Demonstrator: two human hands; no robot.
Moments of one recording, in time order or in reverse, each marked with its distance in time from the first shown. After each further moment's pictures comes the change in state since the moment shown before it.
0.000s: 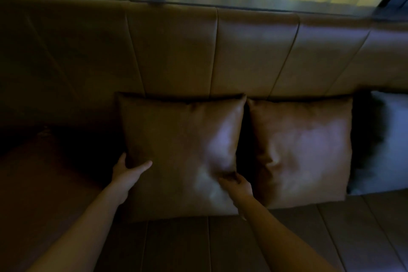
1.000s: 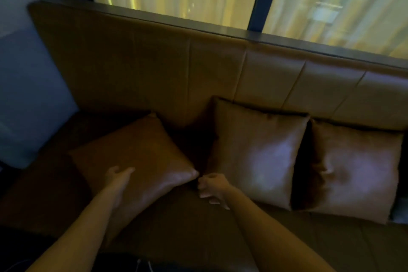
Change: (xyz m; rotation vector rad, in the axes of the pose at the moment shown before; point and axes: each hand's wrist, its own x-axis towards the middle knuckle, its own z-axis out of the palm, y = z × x) left_hand -0.106 -0.052 -0.289 -0.112 0.419 -0.109; right_hand -0.221 -0.028 0.210 -0.436 -0.492 -0.037
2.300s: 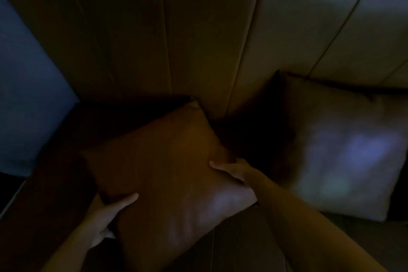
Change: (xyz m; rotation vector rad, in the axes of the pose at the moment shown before) left_hand 0.219 -0.047 -0.085 0.071 -0.337 -0.243; right_hand 0.228 -0.056 0.094 0.023 0.126 0.173
